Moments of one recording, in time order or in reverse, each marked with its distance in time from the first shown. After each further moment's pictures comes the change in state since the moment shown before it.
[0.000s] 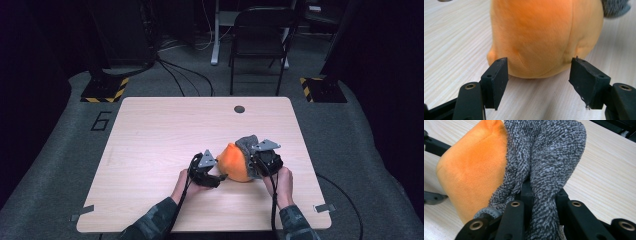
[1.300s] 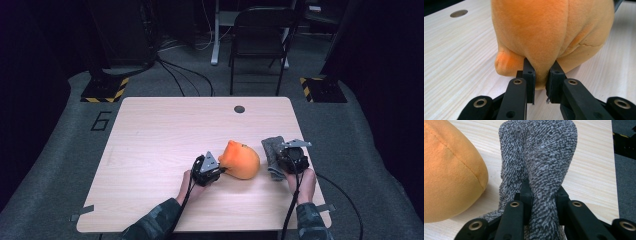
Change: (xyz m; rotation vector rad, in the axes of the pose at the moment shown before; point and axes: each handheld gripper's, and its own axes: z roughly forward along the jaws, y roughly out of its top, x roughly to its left) left arm -0.005 -0.006 0.009 -0.129 0.054 -0.004; right arm -0.071 -0.039 -0.004 0.066 -0.087 0.209
